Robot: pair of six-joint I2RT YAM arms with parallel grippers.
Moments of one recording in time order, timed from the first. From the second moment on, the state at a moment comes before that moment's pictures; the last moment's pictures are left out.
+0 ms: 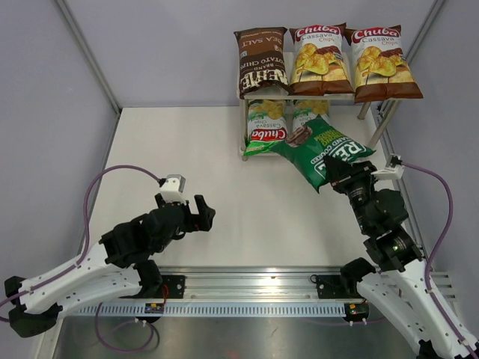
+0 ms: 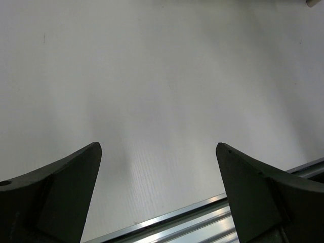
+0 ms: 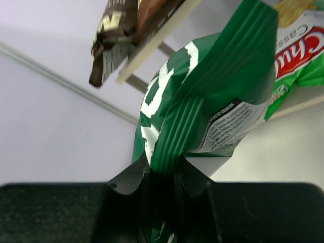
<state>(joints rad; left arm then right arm) -1.05 0.63 0.71 -0.66 -0.55 -0.72 0.47 0.51 0.71 -0.14 0.23 0.87</state>
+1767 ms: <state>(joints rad) -1.04 0.56 0.78 -0.74 -0.48 -0.58 -0.12 1.48 0.67 1.06 0.14 1.33</state>
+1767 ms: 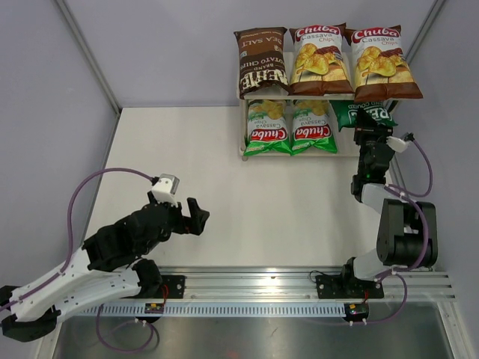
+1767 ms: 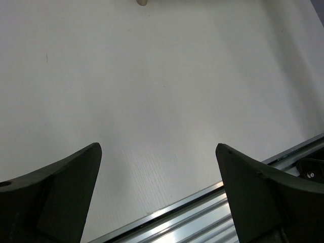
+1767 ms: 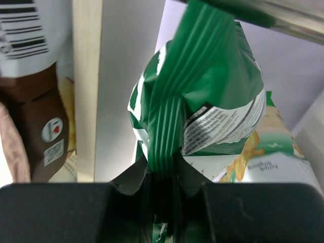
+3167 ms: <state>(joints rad) -1.04 0.54 0.78 -0.76 -0.44 -0.57 -0.16 1.83 0.57 1.30 0.04 1.15</state>
